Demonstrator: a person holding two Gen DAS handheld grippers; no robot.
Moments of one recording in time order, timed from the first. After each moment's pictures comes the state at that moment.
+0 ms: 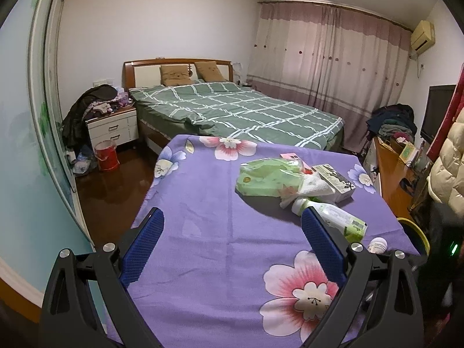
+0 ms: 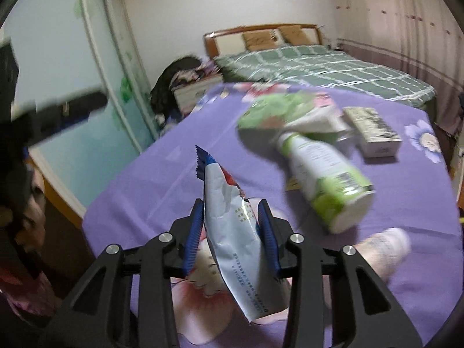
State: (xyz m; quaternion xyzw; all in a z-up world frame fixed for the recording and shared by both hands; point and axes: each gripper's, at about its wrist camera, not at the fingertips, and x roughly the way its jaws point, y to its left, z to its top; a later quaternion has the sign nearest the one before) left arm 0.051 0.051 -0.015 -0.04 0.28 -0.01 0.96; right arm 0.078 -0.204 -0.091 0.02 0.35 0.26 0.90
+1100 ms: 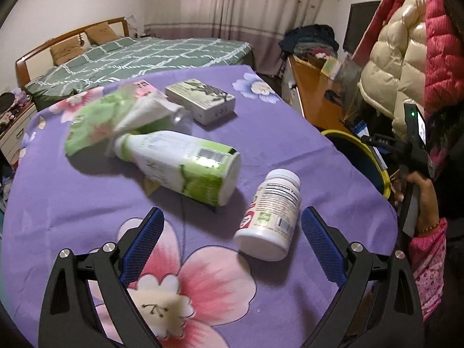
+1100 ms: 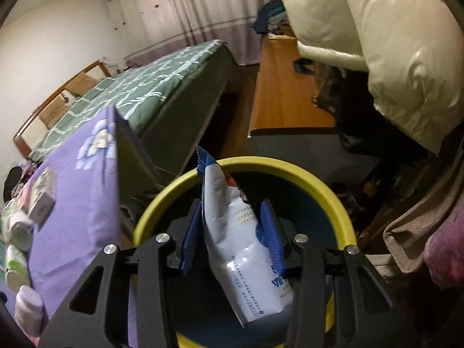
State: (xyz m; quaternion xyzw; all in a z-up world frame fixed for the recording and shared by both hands) left arm 0.105 -0.148 -0.103 0.05 0.41 -0.24 0.88; right arm 0.091 -0.581 -0.164 0.21 0.36 -0.20 0.89
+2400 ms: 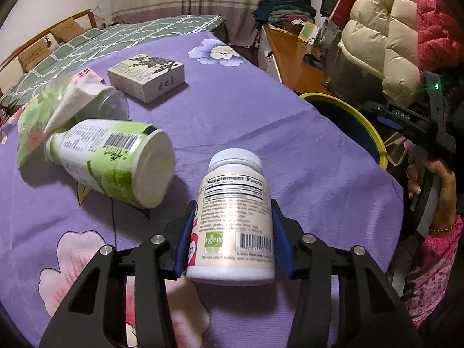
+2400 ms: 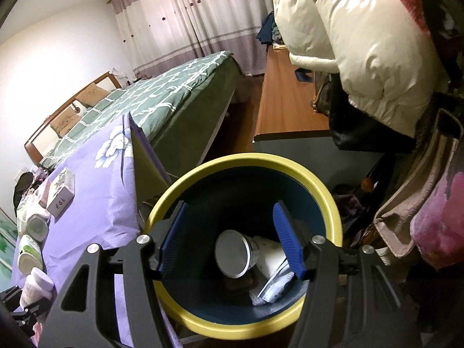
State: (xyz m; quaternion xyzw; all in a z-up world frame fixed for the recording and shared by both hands) left arm 0.116 -0.208 -0.132 0.10 0.45 -0.29 0.84; right arm 0.050 -0.571 -0.146 0.22 0.32 -0.18 0.90
